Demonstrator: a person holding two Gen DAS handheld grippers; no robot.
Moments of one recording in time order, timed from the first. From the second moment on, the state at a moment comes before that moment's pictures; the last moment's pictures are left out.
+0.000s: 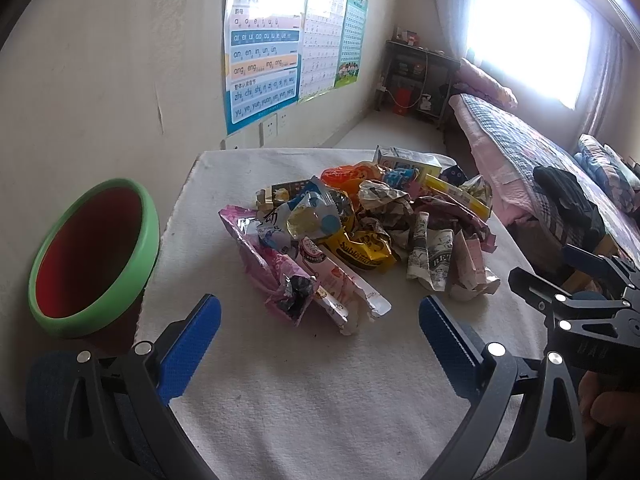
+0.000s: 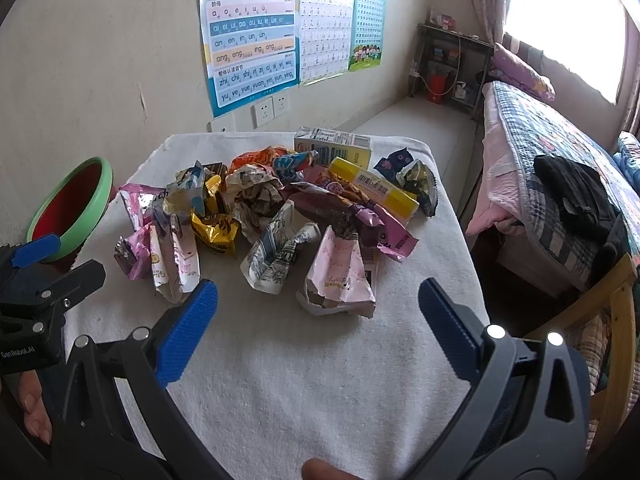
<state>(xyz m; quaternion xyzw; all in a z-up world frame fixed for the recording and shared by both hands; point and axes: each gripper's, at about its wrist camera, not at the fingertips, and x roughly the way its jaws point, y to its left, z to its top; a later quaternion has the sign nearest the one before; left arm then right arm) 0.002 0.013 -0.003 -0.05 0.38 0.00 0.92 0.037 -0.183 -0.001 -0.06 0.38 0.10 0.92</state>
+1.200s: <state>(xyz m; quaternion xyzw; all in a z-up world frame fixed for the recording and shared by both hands) 0.062 0.034 -0.022 -0.09 0.46 0.03 0.88 0.095 -0.195 -0.024 -0.03 0.45 0.09 0.89</state>
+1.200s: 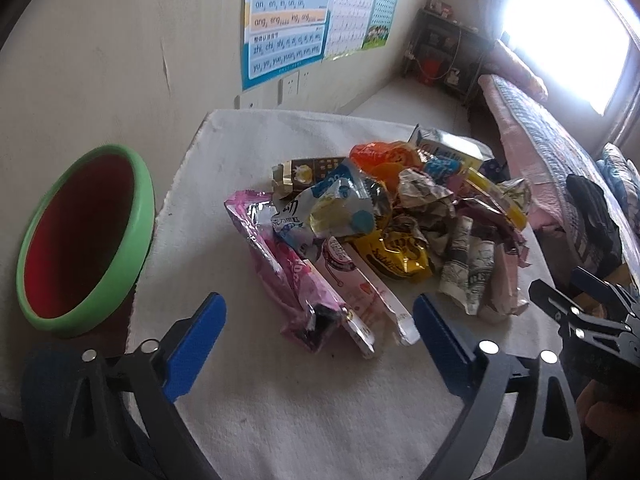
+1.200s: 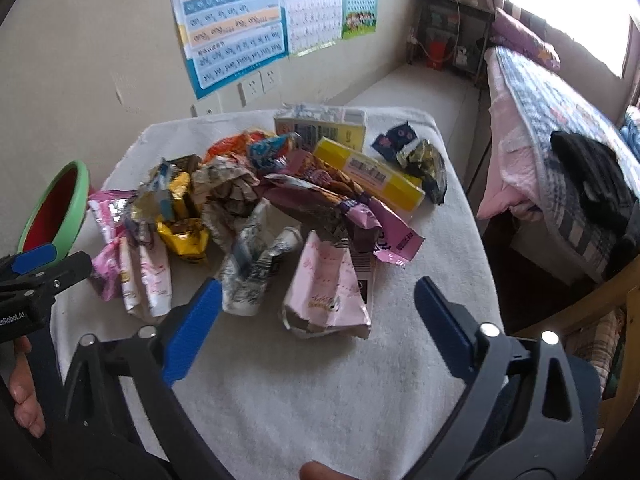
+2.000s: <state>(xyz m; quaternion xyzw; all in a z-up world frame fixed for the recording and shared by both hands) 0.084 0.061 -0.060 -0.17 0.52 0.02 0.84 0.133 -0.201 -0.067 -0.01 0.53 0.10 0.84</state>
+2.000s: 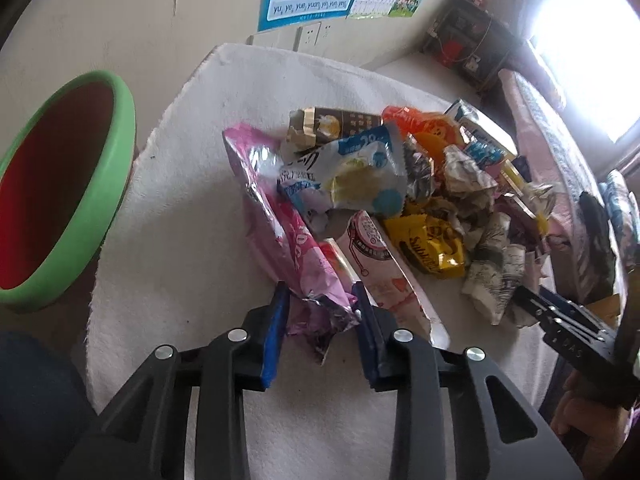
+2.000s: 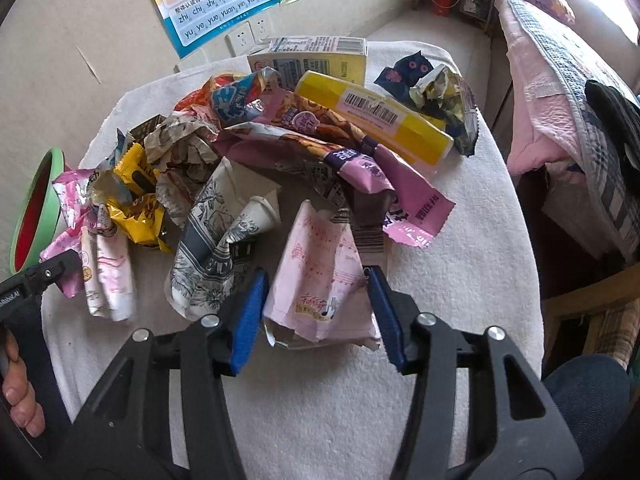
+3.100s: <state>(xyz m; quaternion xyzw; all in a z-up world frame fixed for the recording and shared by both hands) 0.032 0.092 0.047 -0.13 0.42 0.01 0.90 0.105 -0.135 0.055 -0.03 0.44 0.21 0.87</state>
